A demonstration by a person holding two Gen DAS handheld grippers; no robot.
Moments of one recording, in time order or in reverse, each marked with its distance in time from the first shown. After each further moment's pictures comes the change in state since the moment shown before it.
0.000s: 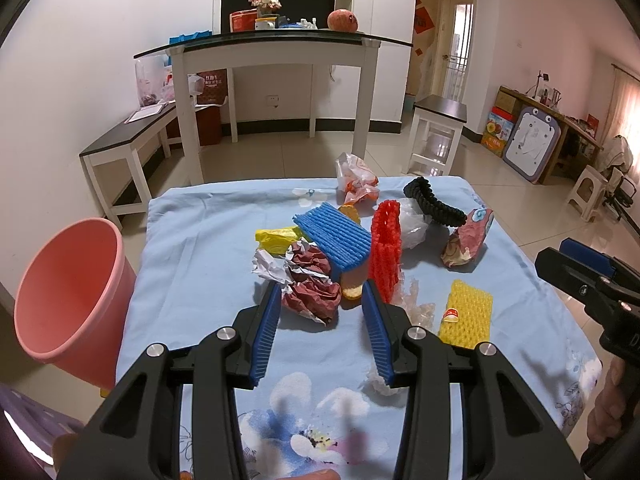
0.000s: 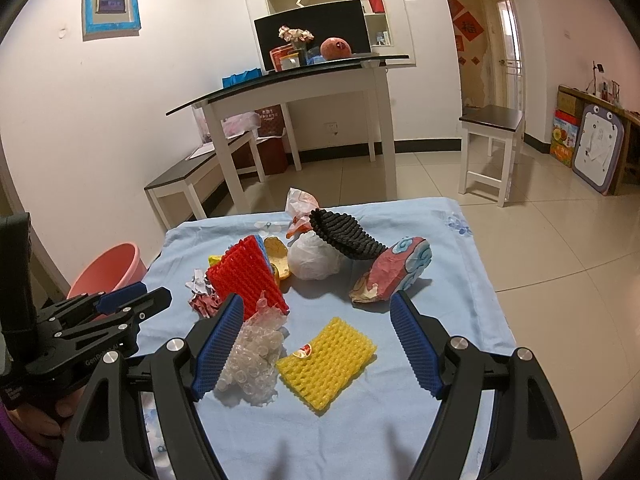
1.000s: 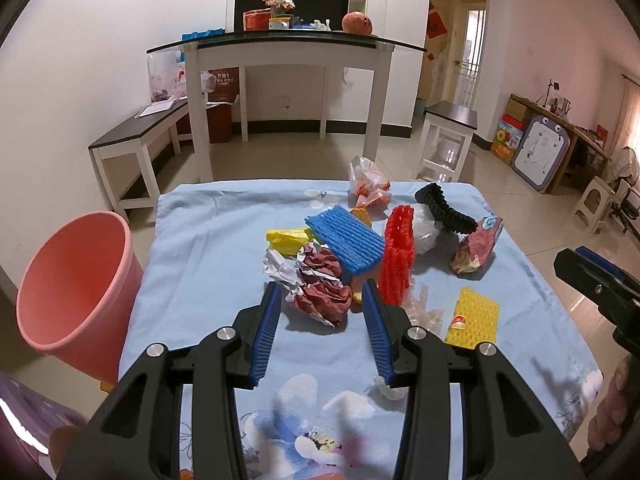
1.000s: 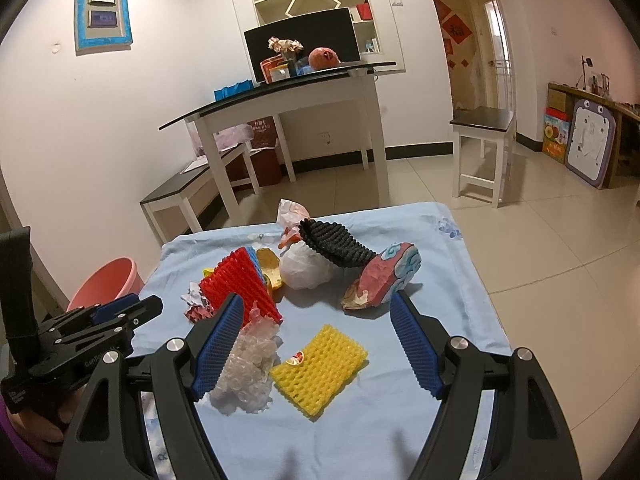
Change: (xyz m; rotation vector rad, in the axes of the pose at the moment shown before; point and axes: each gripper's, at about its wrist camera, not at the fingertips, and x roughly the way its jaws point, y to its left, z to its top) left arm -0.002 0.004 -0.001 -0.034 -0.009 0.030; right arm -0.009 -0.010 0.001 0.038 -0.039 -0.012
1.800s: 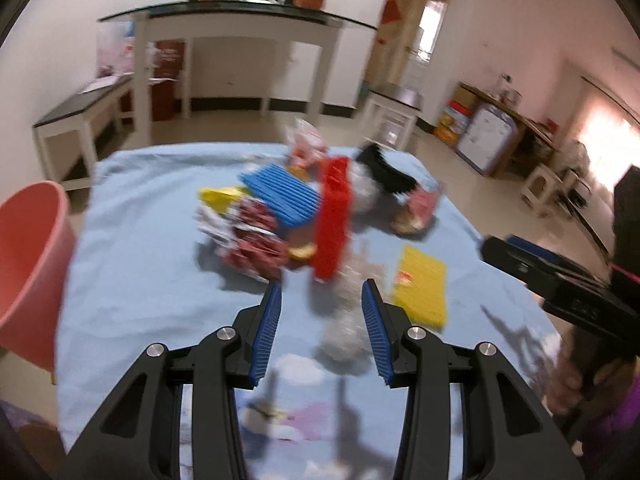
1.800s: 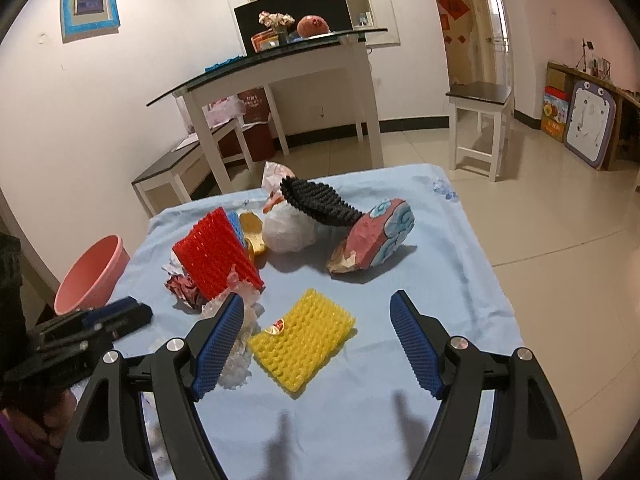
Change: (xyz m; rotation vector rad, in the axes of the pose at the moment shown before) left arm 0.012 -0.012 -0.026 0.026 0.085 -0.250; right arm 0.025 -0.015 -0.022 0.022 0.110 -0.008
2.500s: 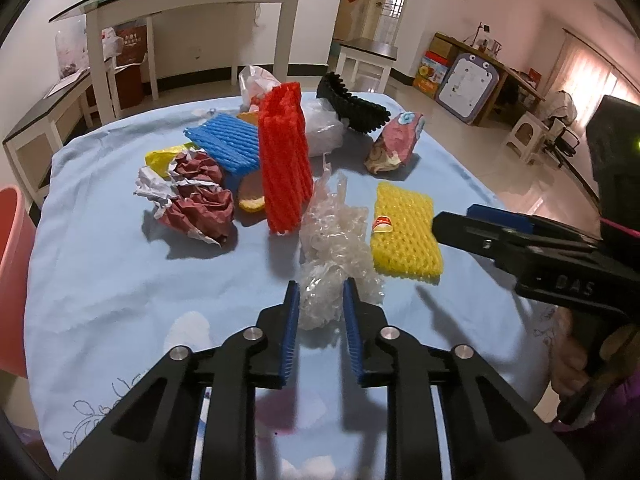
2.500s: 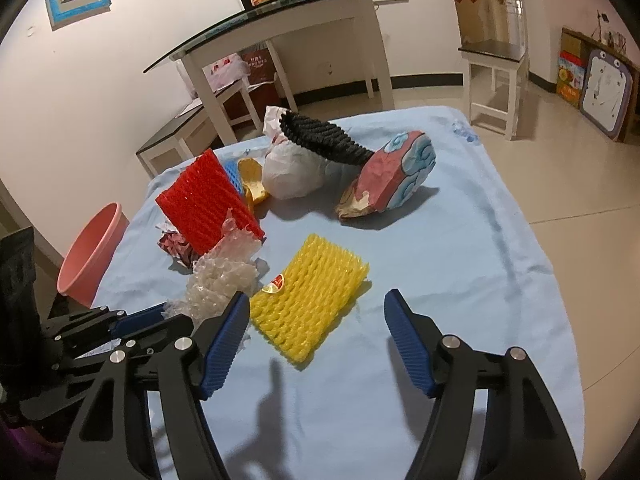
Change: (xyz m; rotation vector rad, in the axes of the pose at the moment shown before) left arm 0.033 -0.021 -0.017 0.095 0.146 -0.038; right arm 0.036 -0.006 -0.017 0.032 0.162 0.057
